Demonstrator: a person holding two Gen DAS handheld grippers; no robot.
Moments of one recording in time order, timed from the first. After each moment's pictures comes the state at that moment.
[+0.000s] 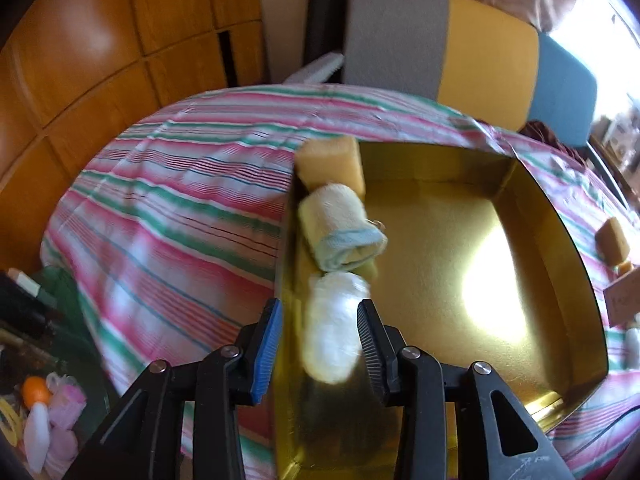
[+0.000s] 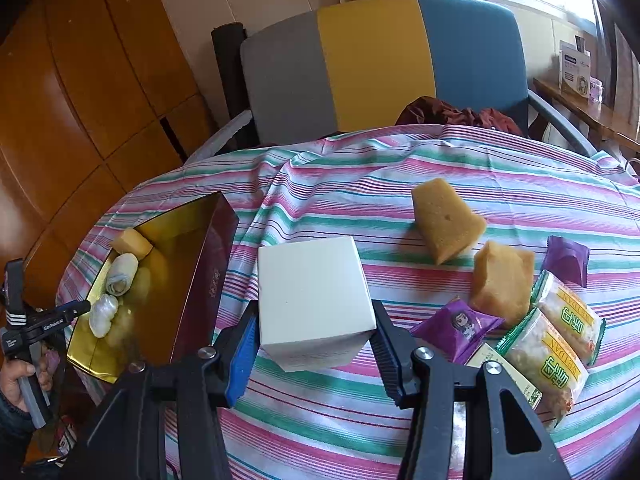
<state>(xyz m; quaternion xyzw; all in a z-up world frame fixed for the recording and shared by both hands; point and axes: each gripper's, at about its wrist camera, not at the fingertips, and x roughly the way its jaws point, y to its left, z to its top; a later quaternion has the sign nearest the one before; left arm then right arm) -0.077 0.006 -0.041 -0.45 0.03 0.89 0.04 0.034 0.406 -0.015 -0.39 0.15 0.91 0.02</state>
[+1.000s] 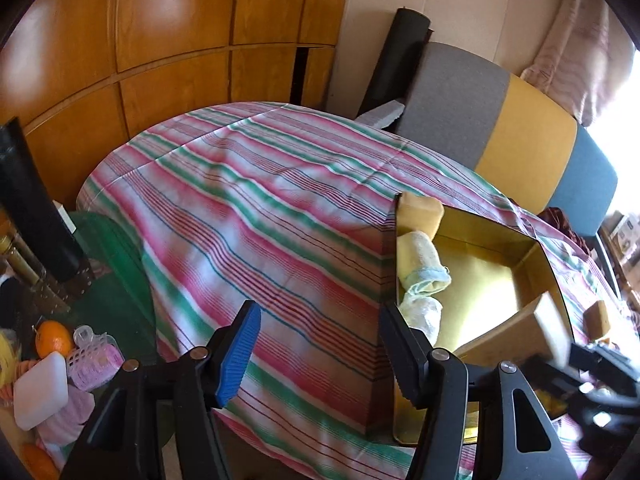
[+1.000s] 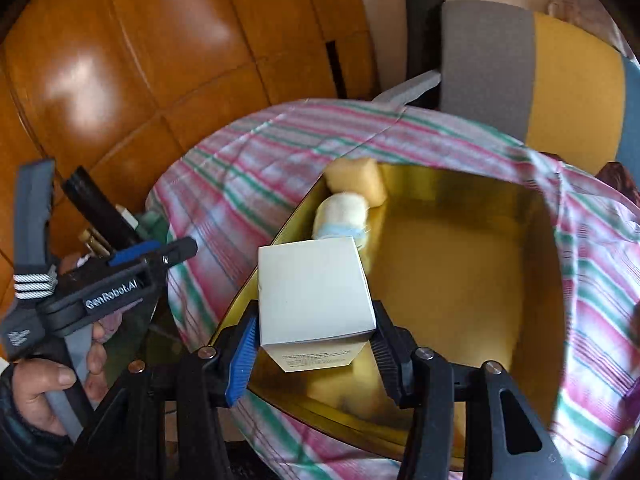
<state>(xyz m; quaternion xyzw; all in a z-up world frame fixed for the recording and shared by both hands) -0.043 -0.095 -0.016 -0.40 -0.09 0.91 -0.01 -0.038 0.106 -0.009 -0.44 0.02 0.87 -0.20</state>
